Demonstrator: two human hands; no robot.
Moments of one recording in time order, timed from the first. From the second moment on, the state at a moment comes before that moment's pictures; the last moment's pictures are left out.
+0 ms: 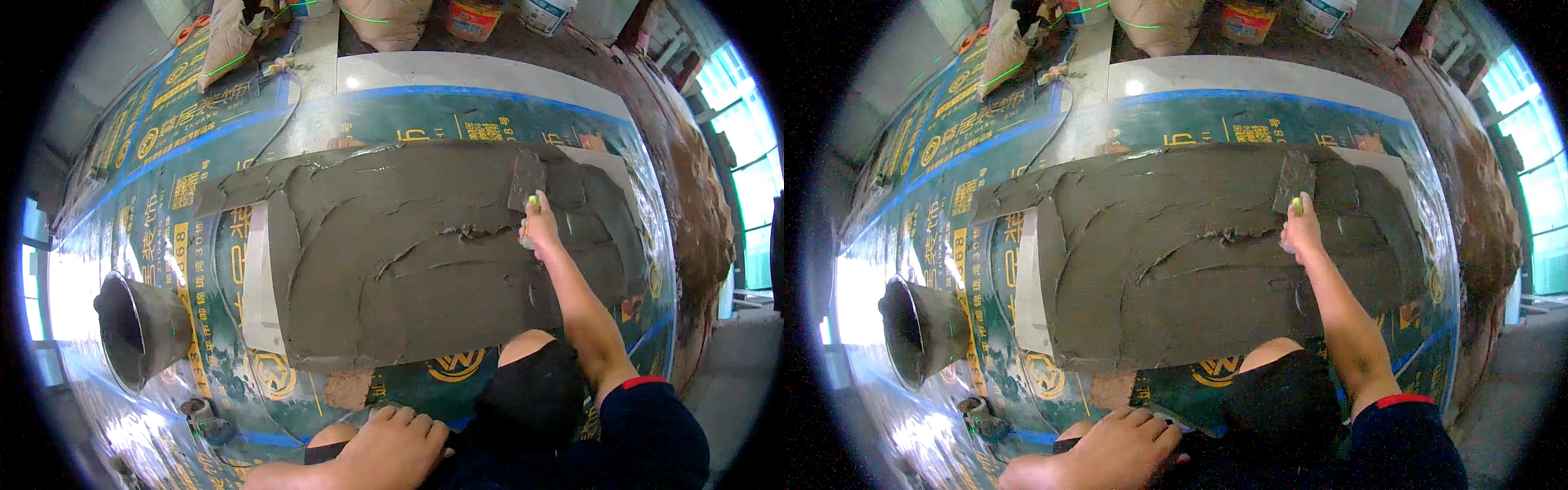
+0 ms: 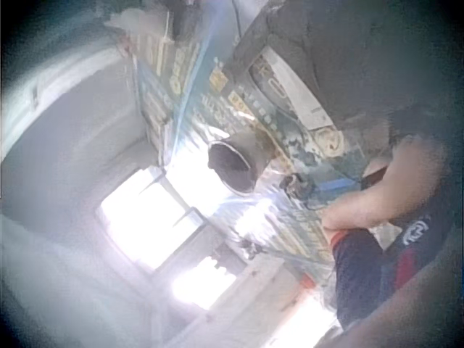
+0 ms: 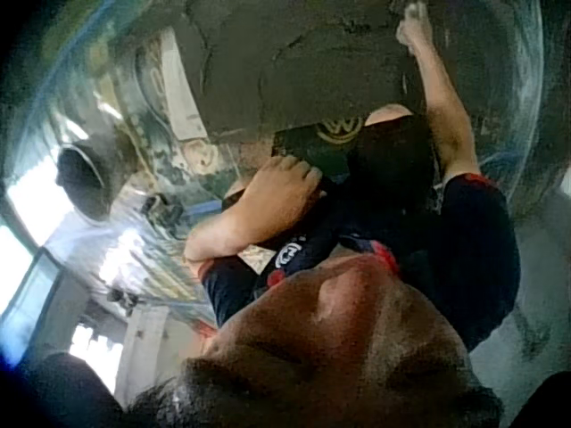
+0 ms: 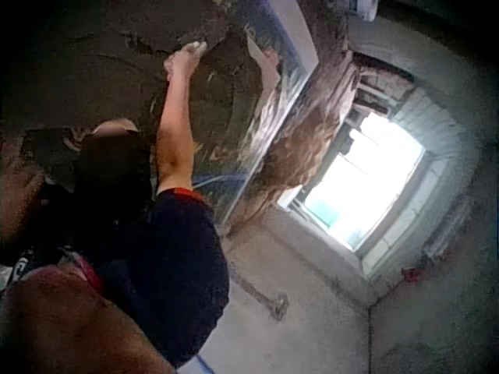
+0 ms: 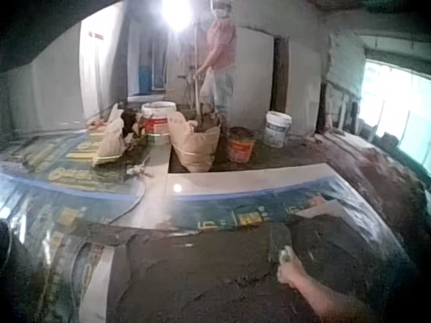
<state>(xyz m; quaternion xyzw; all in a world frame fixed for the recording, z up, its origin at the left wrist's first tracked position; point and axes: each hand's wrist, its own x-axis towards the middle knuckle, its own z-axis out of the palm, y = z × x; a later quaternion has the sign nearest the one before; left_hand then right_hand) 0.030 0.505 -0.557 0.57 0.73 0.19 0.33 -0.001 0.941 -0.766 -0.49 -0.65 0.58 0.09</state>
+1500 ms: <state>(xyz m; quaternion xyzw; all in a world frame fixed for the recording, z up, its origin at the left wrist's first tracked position) -0.034 0.666 -0.631 0.44 0.75 0.03 0.49 0.228 1.316 -0.796 -0.39 -0.91 0.09 0.14</state>
